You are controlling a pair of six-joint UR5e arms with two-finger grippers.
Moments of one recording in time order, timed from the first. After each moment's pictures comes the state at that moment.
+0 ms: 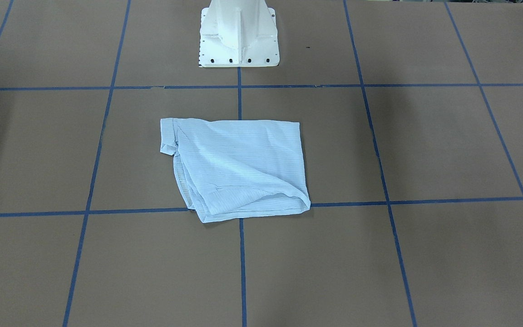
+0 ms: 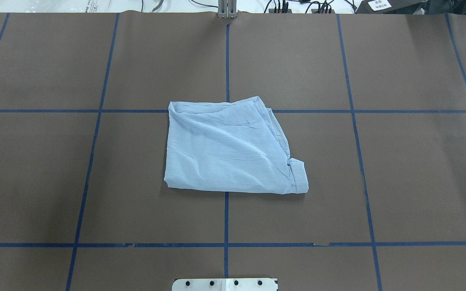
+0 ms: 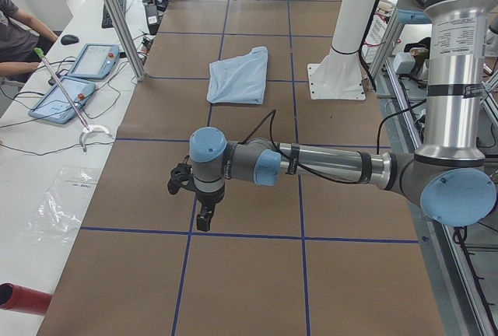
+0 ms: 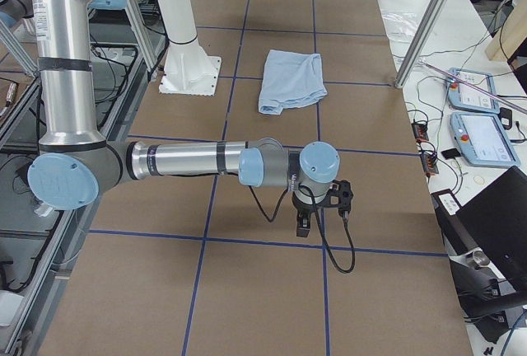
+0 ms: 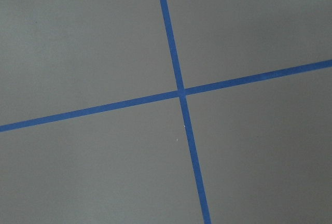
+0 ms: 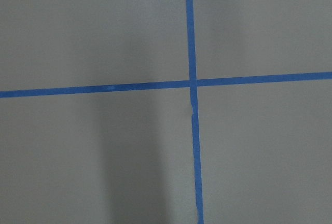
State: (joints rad) left arm -1.52 -1.53 -1.69 -1.65 -2.25 0.05; right arm 1.56 -1.55 1.64 -1.66 2.42 0.07
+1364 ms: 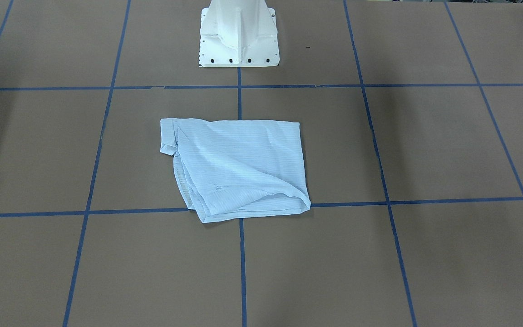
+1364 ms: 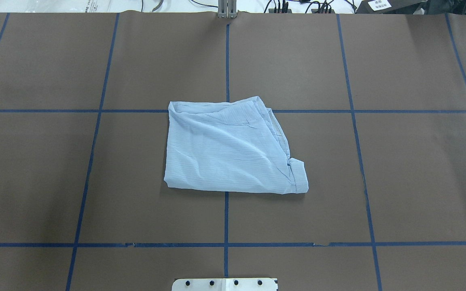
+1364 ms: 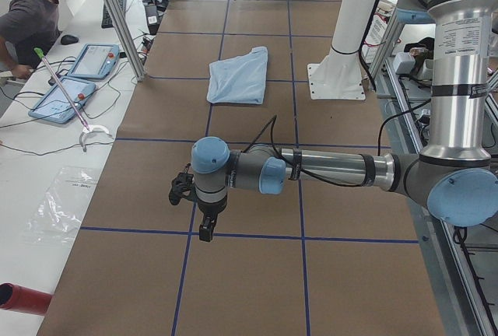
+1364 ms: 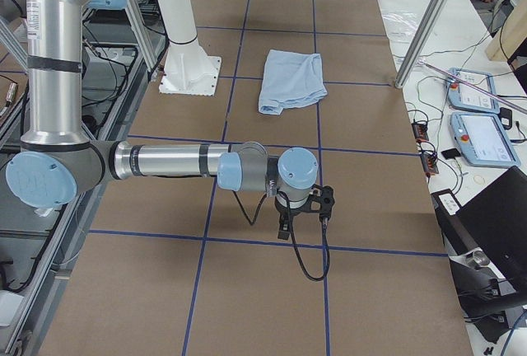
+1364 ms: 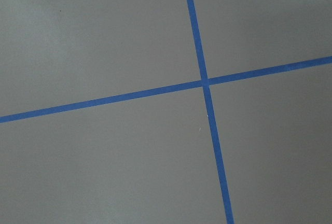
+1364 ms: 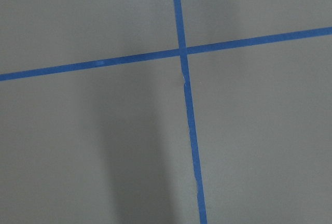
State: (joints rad) left arm -1.55 -1.52 -1.67 -1.66 -2.25 0.04; right arm 1.57 -1.65 1.70 -1.64 2.43 0.13
